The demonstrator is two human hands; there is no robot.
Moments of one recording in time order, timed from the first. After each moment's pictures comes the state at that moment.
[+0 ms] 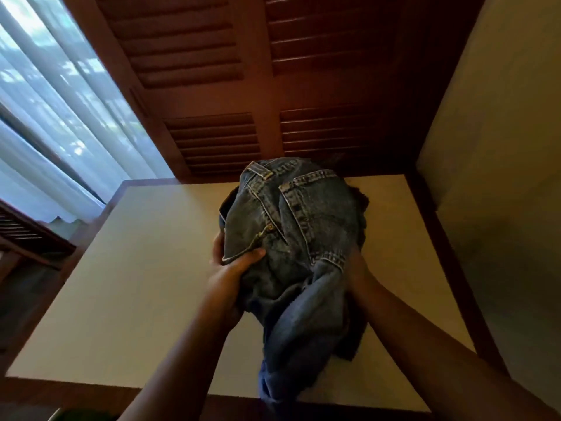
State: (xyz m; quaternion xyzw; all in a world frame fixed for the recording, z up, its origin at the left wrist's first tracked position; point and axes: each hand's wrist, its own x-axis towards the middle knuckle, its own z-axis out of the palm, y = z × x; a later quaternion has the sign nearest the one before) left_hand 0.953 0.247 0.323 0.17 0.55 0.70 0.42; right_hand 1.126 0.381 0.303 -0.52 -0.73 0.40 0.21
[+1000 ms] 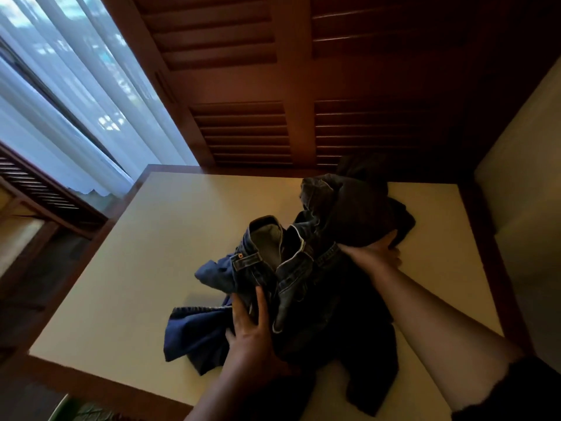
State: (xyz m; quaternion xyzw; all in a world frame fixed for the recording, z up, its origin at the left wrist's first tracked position) left_hand 0.953 0.229 0.235 0.38 0.87 0.04 0.32; right_hand 1.072 0.505 0.202 -0.73 -0.52 0.45 0.05
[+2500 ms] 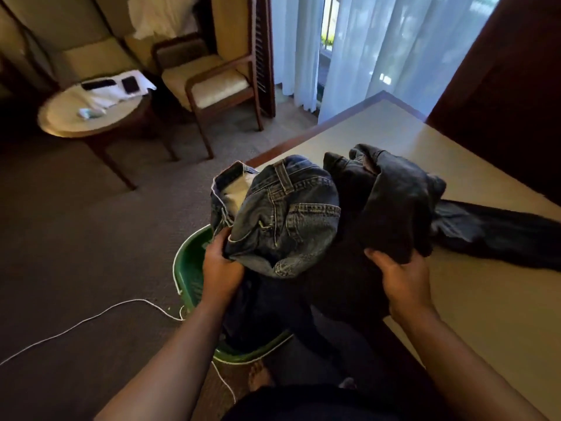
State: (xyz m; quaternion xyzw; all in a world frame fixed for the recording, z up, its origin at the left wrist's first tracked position) left_hand 0.828 -0.179 0.217 -0.05 0.82 0.58 0.00; right_hand 0.921 0.111 0.246 -0.35 -0.67 0.64 0.15
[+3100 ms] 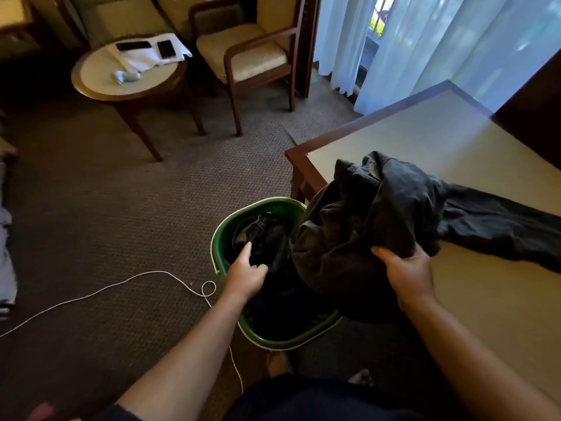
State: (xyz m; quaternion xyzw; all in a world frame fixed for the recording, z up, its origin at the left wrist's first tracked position) left_hand 0.819 -0.273 0.169 -0.18 0.81 0.50 0.24; right_hand 0.867 0.025 0.203 -0.36 -0.73 0.58 0.08
